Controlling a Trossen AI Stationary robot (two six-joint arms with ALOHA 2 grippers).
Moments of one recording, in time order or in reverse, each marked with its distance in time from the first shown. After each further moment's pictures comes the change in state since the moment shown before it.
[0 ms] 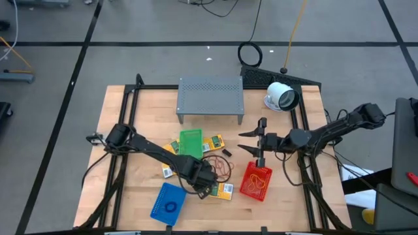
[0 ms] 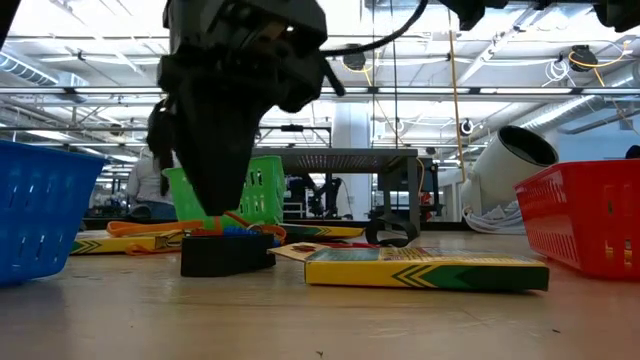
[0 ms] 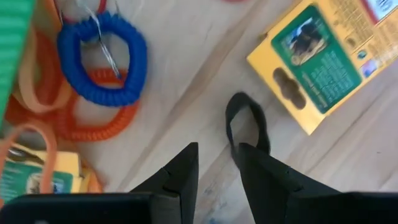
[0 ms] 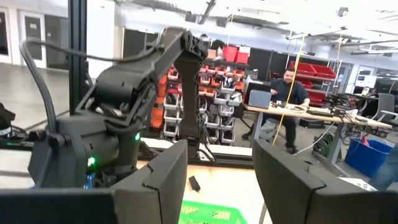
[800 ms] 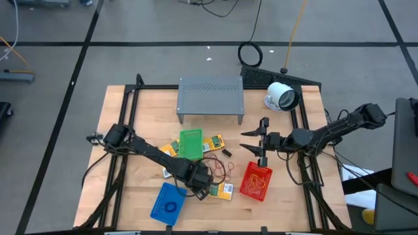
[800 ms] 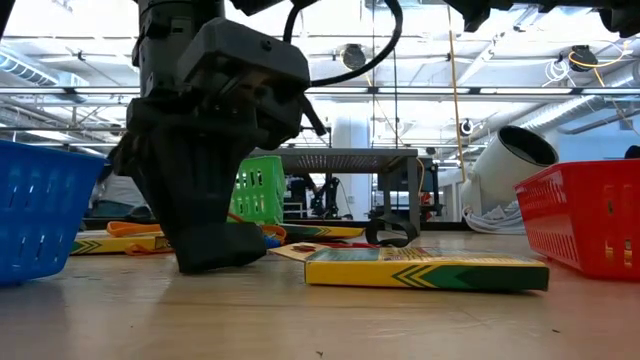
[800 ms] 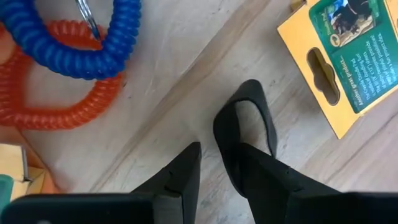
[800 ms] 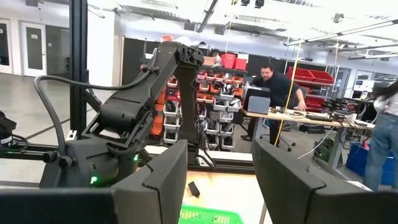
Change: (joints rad) left arm -0.022 -0.008 -0.168 0.229 0.025 -0.112; right arm 0.000 -0.026 -0.029 0.029 0.000 0.000
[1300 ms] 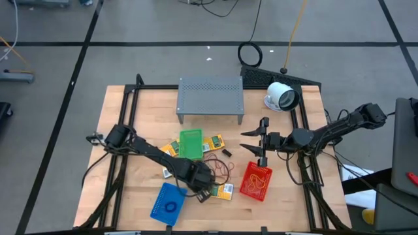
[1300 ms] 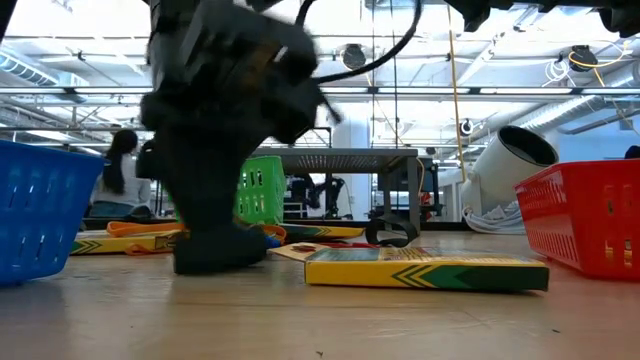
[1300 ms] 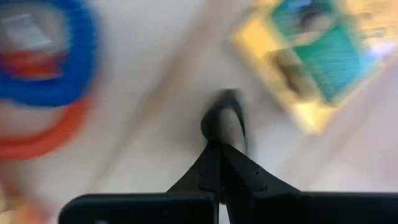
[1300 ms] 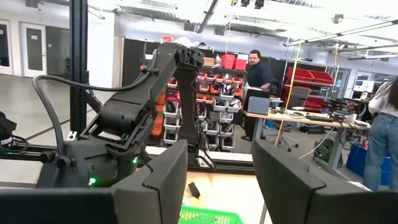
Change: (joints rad) left arm 0.000 0.008 0.038 0.047 0.031 0.106; right arm 0.000 0.000 0.000 0.004 0.000 0.000
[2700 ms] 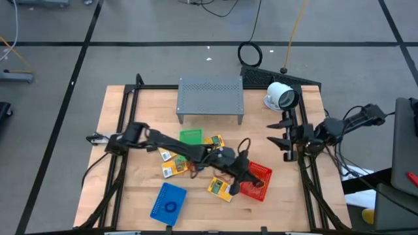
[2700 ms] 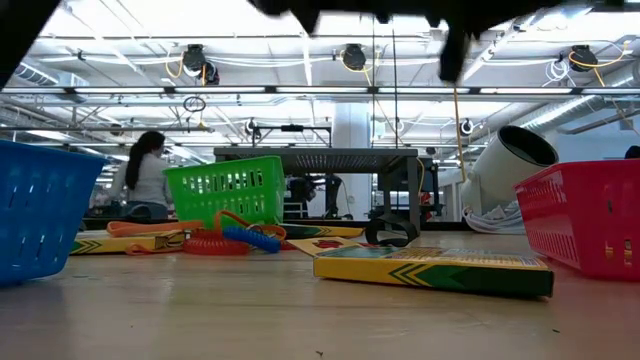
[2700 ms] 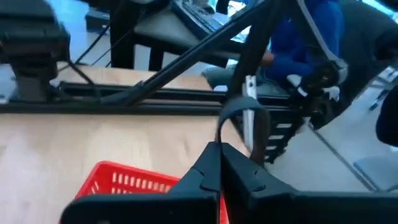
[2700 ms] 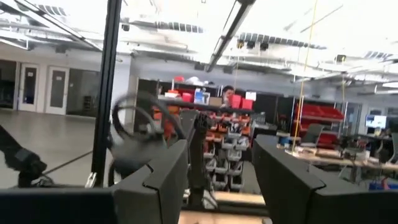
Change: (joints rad) left arm 0.181 0.162 0.251 0.939 0.103 0.797; right arm 0.087 -0.469 0.001 -0.314 0.003 -0.055
